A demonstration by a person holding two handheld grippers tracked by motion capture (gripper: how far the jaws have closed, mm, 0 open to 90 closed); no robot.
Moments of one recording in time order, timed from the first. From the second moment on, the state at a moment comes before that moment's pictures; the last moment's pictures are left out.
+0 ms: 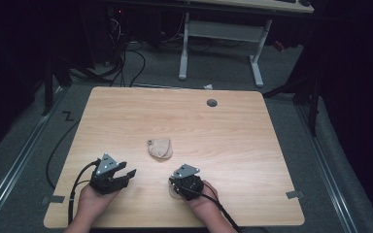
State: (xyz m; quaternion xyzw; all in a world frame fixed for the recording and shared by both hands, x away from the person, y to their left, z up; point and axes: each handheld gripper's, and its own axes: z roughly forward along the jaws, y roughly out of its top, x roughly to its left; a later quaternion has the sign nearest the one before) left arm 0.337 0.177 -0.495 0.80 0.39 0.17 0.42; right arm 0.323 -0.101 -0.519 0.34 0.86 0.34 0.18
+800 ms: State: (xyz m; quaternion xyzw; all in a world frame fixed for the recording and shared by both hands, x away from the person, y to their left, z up) left arm 0.315 0.051 -0.523 0.89 0.26 0.10 0.37; right arm 0.299 -0.171 -0.493 0.38 0.80 0.41 0.23
